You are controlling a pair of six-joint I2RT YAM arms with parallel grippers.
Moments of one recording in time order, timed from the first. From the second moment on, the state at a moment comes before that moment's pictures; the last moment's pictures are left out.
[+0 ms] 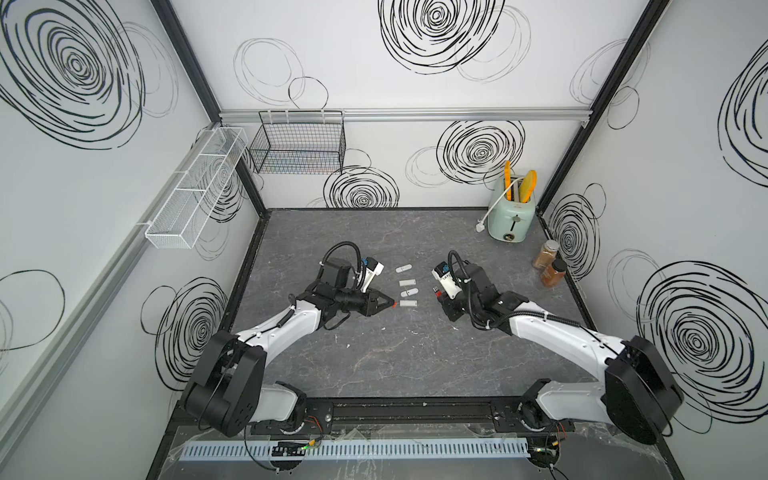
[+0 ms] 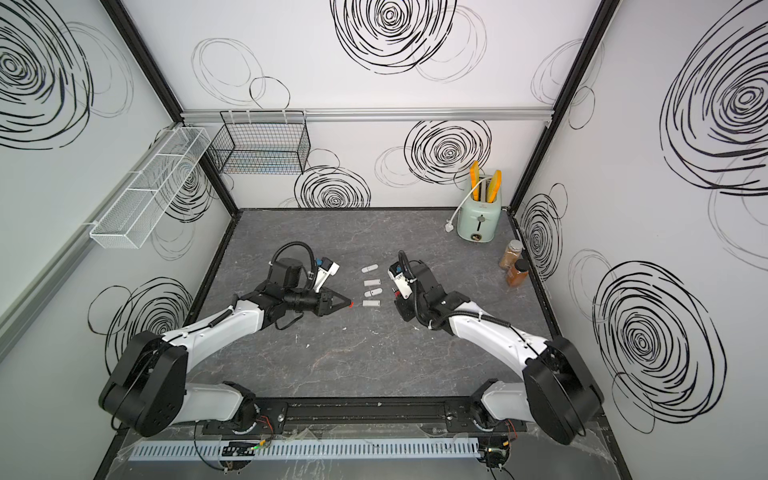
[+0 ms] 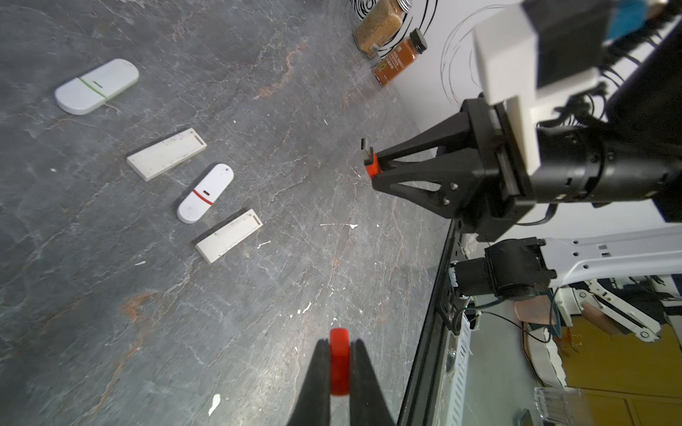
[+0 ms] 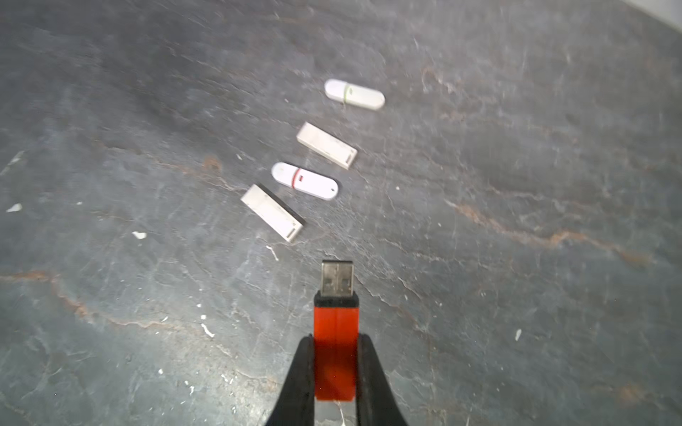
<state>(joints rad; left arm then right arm) -0.38 1.38 0.70 -0.05 0.83 -0.28 0.69 1.24 0.71 -0.23 -0.02 -0.06</state>
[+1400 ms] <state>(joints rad) -0.51 1.43 0.74 -0.12 0.90 -0.22 0.97 1.16 0.50 0.07 0.00 -0.60</state>
